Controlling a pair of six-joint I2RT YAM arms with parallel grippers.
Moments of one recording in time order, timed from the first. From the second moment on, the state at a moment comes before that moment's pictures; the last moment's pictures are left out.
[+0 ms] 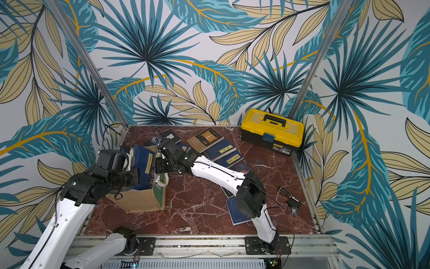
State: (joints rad) left arm -0.29 0.93 1.24 -1.23 -0.11 -0.36; right arm 0.97 2.05 1.92 -0.55 -0.14 0.71
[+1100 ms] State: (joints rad) left arm 0.15 1.20 1.12 -1.13 0.51 -0.24; right arm 0.96 2.03 1.87 -0.49 -0.17 0.70
